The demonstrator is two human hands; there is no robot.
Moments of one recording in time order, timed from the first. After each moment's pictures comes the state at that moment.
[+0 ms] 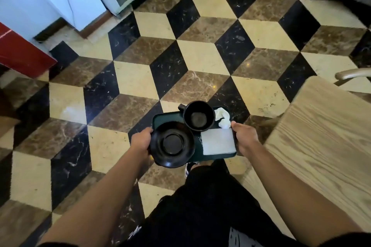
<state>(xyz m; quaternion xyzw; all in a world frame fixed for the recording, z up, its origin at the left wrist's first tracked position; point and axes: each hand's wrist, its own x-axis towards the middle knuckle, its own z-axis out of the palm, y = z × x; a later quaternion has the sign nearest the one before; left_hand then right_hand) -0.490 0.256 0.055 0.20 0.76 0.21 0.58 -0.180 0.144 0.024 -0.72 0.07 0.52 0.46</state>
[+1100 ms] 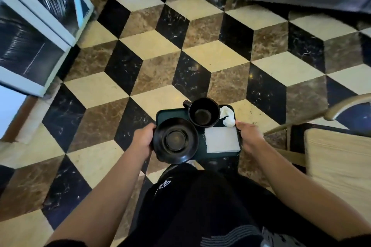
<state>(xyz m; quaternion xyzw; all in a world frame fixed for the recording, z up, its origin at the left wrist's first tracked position) -0.211 0.719 0.067 0.39 0.67 0.06 0.63 0.011 0.462 0.046 -0.72 0.22 0.37 0.54</state>
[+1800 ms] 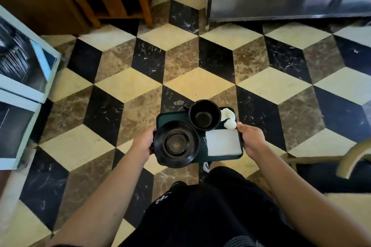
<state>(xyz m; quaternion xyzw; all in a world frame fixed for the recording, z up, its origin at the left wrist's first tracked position) 0.087 0.883 0.072 0.46 0.62 -0.04 0.63 0.255 0.583 0.051 -0.69 0.25 0.31 0.61</state>
